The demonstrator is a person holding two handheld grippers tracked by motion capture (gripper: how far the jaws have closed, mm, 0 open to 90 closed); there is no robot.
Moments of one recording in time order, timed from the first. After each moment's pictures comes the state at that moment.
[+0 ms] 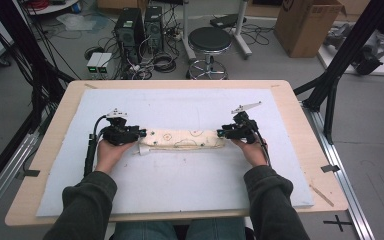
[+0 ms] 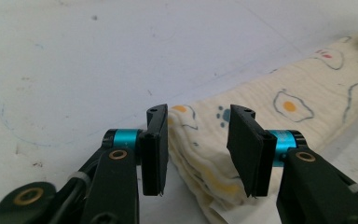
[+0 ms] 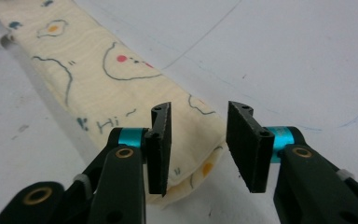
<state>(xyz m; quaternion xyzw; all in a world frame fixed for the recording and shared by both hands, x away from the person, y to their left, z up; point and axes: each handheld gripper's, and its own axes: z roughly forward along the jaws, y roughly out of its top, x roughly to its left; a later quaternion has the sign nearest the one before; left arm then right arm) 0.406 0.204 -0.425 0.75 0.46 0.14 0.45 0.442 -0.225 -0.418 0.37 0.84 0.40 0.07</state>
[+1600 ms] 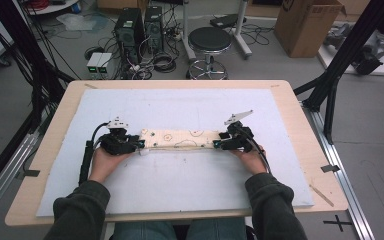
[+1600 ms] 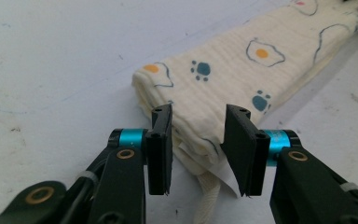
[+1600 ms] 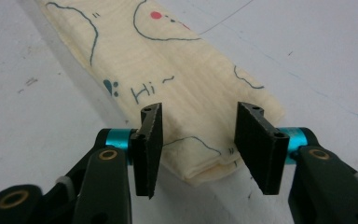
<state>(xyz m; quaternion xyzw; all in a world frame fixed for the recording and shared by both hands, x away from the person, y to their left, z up) 0.380 0.204 -0.428 0.79 0.41 0.13 0.43 0.421 -0.210 -0.430 0.32 0.87 0.36 0.09</state>
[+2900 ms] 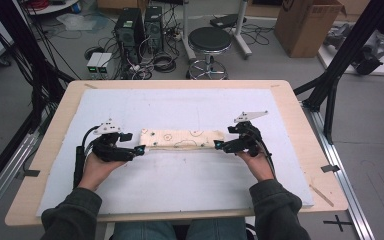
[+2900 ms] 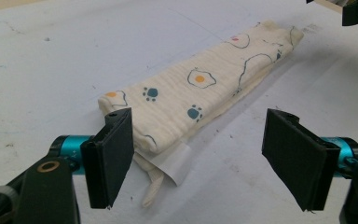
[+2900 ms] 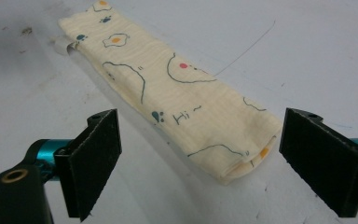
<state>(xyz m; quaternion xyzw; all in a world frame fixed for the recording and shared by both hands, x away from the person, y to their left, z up) 0.342 0.207 -0.399 0.78 0.37 0.14 0.48 0.390 -0.221 -0.397 0.35 0.83 0.43 0.09</state>
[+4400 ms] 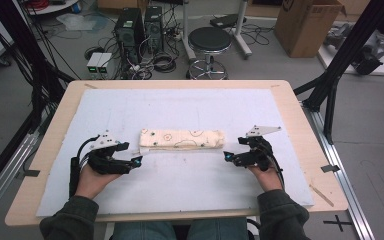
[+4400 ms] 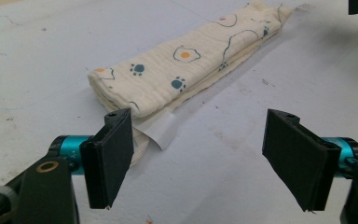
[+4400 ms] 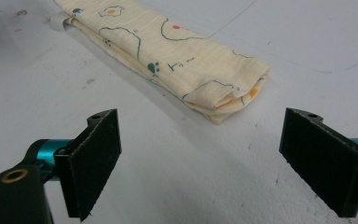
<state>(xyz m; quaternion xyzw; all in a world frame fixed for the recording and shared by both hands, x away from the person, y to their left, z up) 0.310 0.210 -0.404 0.79 0.36 0.16 0.47 0.356 -0.250 -0.416 0.36 0.82 0.44 0.11</state>
